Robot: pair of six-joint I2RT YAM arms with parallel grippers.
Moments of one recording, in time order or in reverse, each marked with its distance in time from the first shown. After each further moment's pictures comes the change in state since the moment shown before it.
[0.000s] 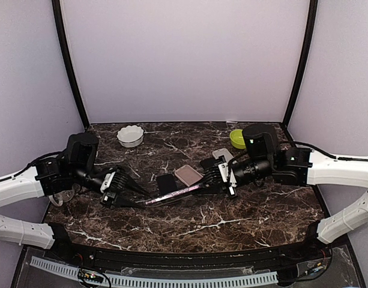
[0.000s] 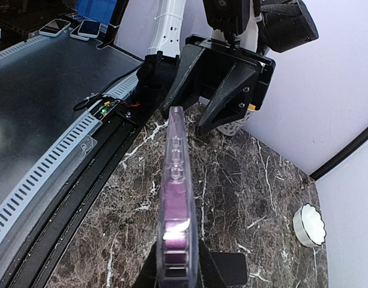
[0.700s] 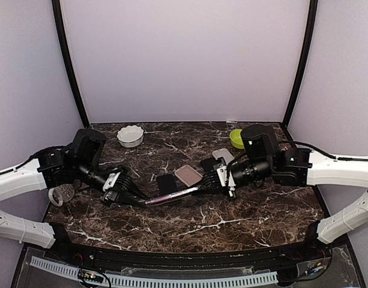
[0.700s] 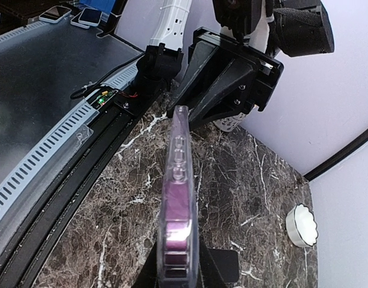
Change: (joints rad) left arm -0.006 0.069 0.087 -0.157 0.008 0.091; right arm 0.015 0.005 0.005 -0.019 0.036 -0.063
